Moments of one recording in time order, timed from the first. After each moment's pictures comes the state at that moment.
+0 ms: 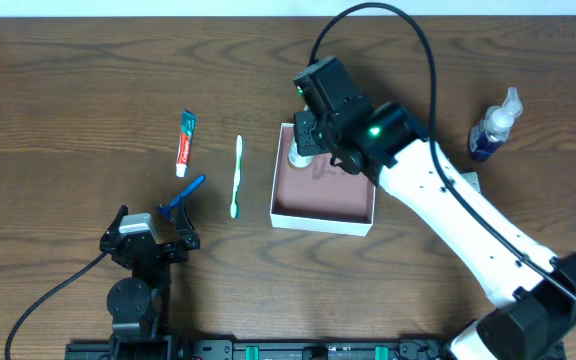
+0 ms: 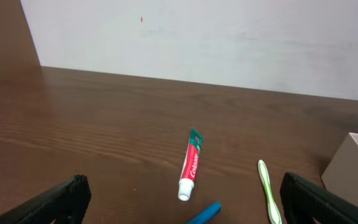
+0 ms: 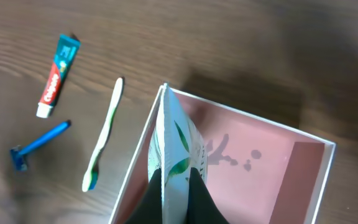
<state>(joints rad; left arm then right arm) 0.01 0.01 0.02 -0.12 -0.08 -0.09 0.67 1.72 1.62 -0.86 0.13 0.48</state>
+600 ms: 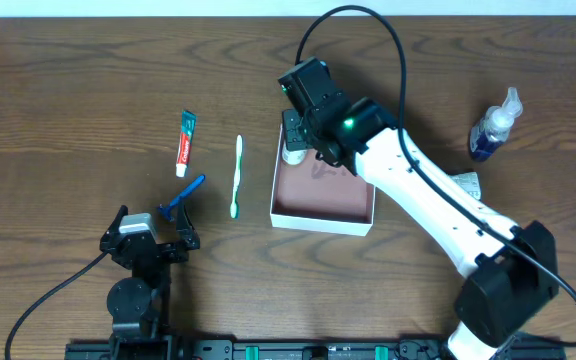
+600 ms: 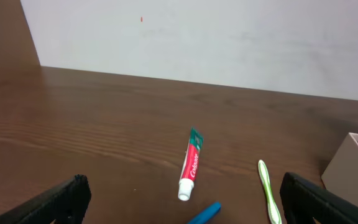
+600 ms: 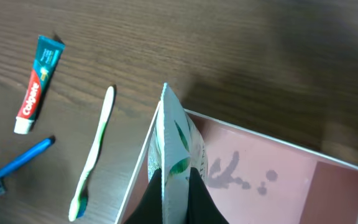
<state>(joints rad) 0.01 0.01 0.02 -0.12 -0.08 -0.09 0.67 1.85 1.62 -0.76 0.14 0.49</state>
